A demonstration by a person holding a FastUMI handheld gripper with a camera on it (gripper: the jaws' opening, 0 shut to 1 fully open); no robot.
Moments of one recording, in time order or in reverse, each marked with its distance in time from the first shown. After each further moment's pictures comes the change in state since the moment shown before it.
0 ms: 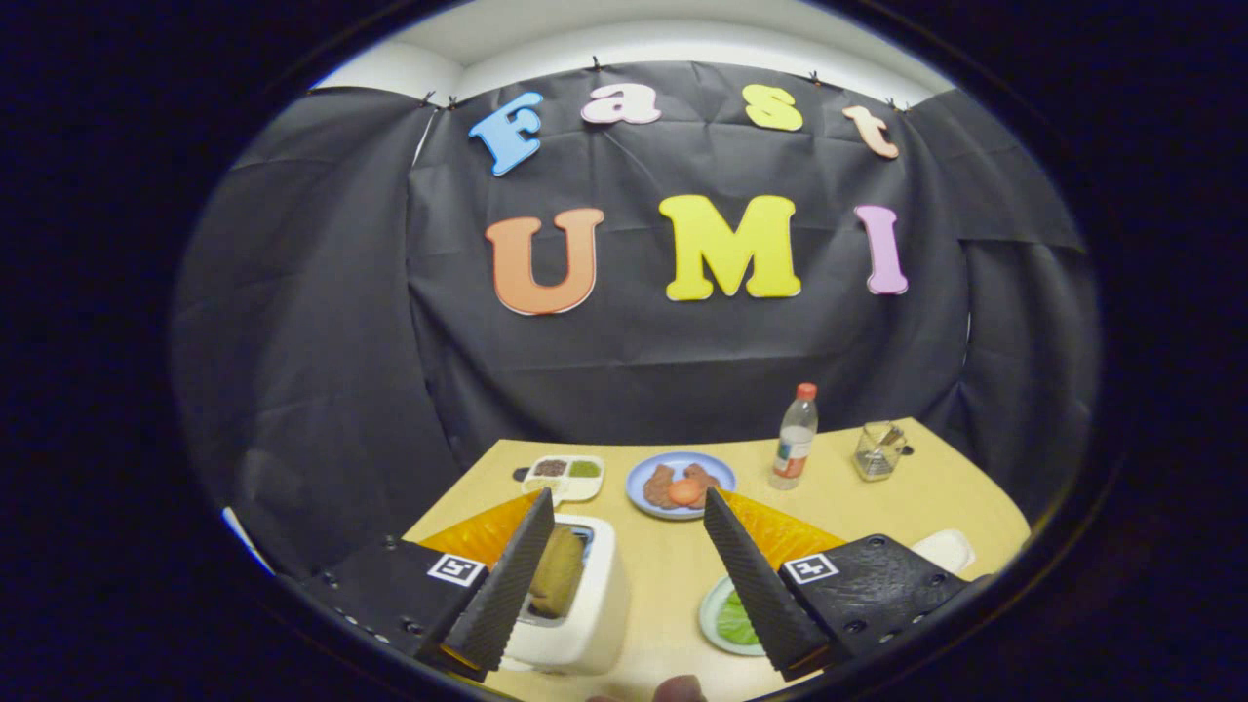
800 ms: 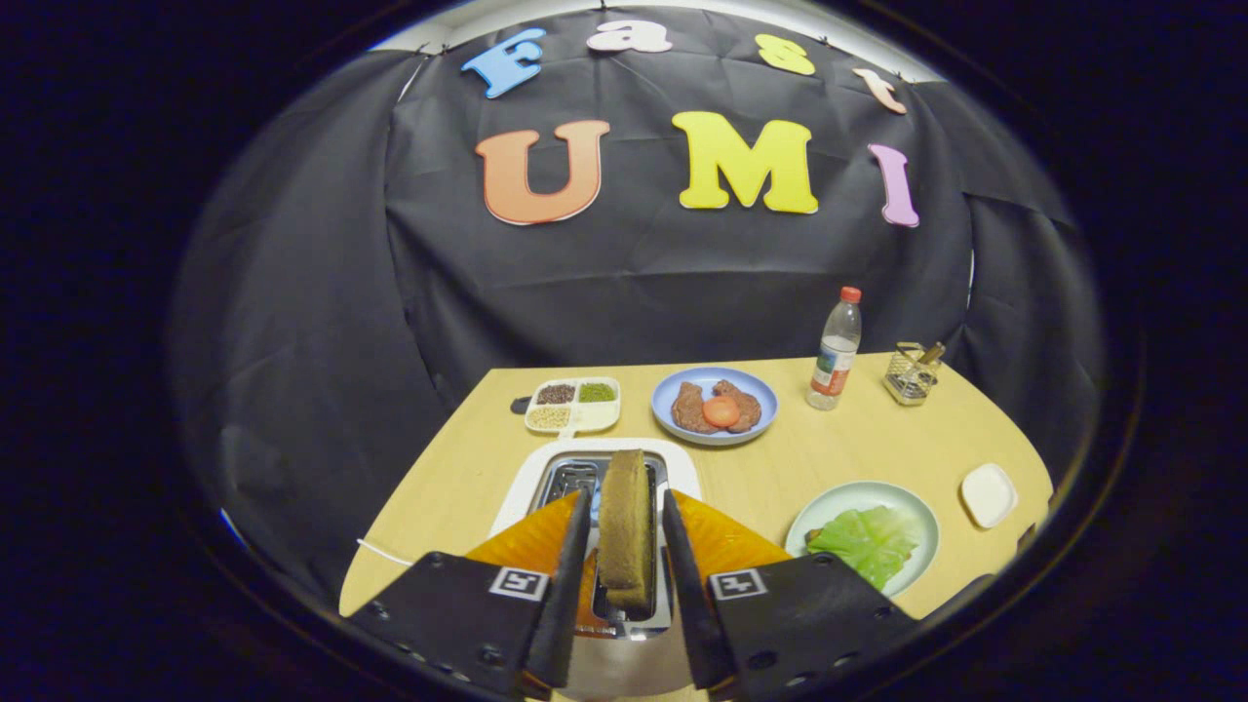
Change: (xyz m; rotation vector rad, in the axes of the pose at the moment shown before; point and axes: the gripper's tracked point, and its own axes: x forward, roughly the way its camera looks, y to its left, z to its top) arm 0.071 0.043 -0.088 0.011 0.177 -0.088
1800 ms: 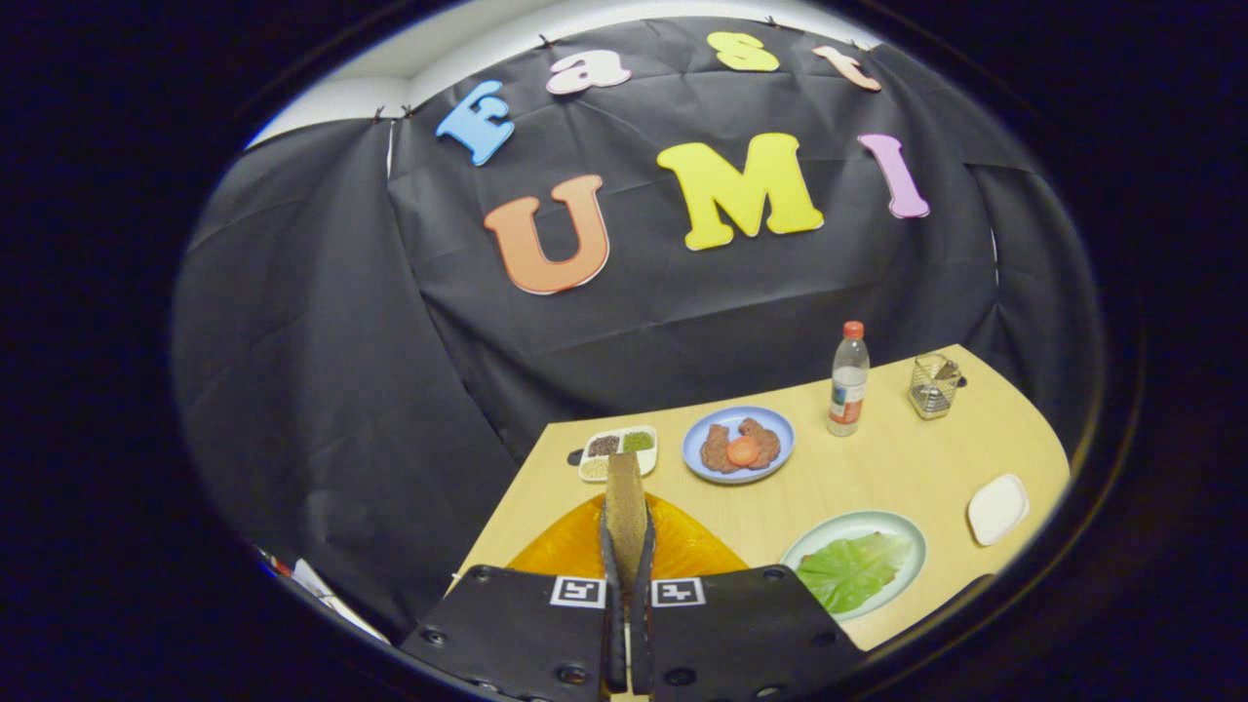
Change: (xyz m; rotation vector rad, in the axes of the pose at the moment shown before) arm -0.082 -0.055 0.099 0.144 -0.039 0.198
